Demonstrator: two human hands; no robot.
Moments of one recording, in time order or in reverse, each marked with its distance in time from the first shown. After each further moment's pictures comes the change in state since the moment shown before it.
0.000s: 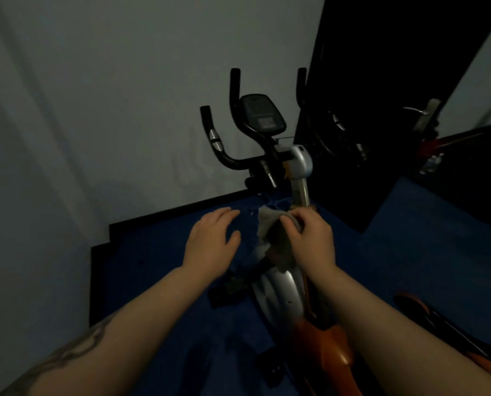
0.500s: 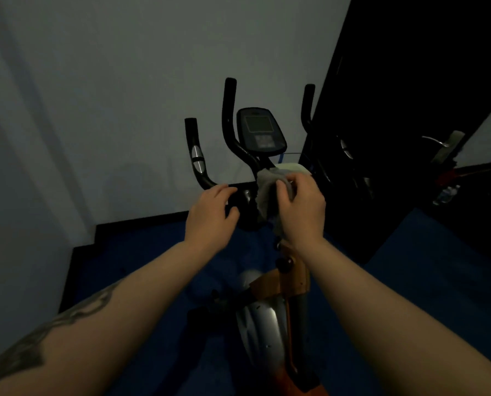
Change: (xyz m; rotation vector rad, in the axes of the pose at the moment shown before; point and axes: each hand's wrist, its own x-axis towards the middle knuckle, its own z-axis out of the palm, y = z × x) left_hand 0.158 0.017 0.045 -0.068 0.176 -0.074; right_hand 0.173 0.020 0.014 -0.017 0.147 -0.217
